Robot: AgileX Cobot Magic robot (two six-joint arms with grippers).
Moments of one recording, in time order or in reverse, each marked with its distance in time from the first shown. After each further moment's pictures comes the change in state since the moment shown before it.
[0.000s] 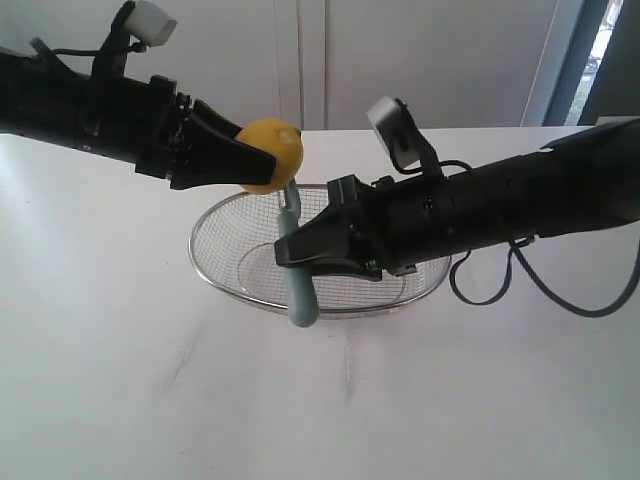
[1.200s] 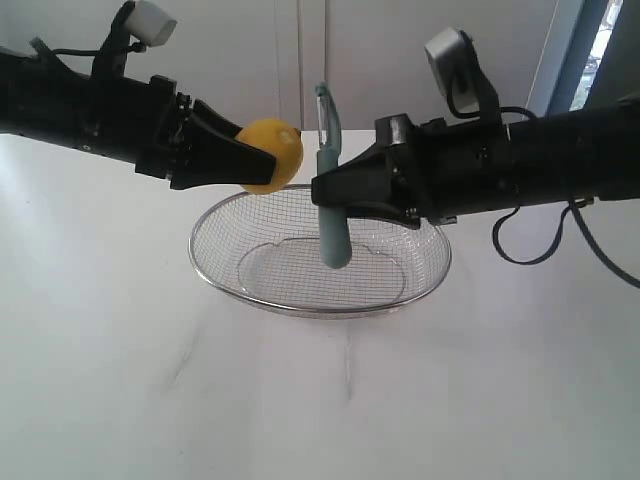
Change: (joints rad) left arm 0.000 0.000 0.000 0.000 0.000 0.000; right arm -0.092 -0.132 0.000 0.002 -0.019 0.001
